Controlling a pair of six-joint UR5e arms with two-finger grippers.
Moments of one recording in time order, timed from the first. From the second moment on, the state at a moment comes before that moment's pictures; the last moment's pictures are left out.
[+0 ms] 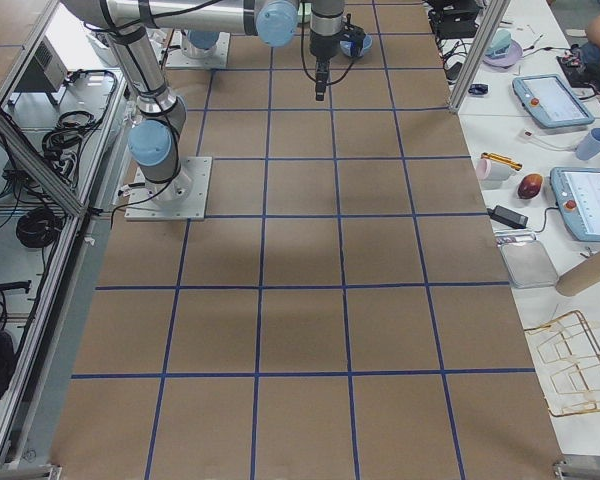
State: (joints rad) left arm -1.08 -1.64 -1.66 -1.51 1.57 0.47; right arm 1.52 -1.59 1.63 -1.60 -1.59 0.04
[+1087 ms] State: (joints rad) left arm -0.73 -1.79 -1.86 -1.17 1.46 0.90; right arm 1.52 -1.59 1.63 -1.60 -1.59 0.04
